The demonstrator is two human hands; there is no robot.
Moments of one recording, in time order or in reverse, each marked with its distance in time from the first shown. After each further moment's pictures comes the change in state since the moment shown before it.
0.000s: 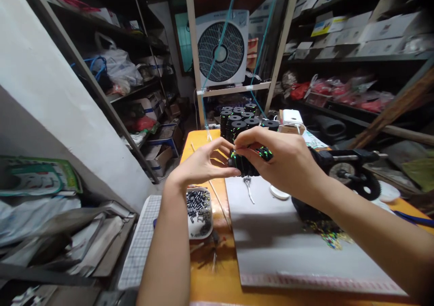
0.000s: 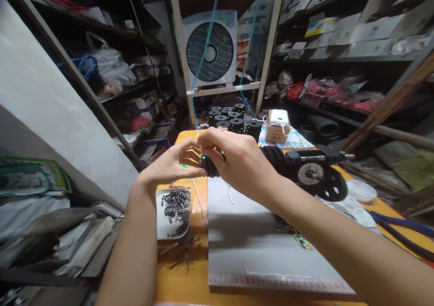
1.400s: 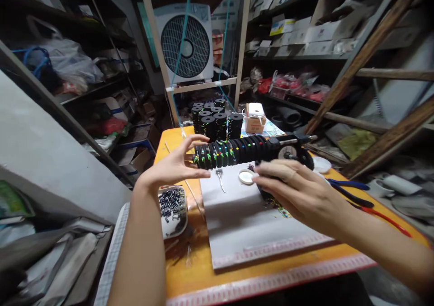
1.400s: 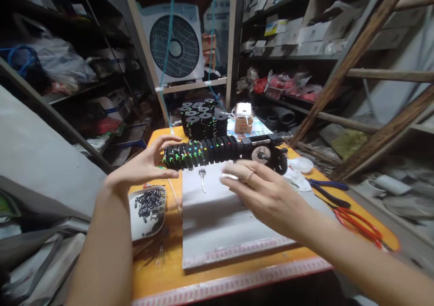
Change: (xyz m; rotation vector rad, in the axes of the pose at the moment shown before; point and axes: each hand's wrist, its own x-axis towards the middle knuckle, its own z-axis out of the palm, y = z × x) left_hand 0.007 0.002 0.011 -0.009 -0.103 -0.054; right_hand -0.133 0.016 -0.069 -0.188 -0.338 0.046
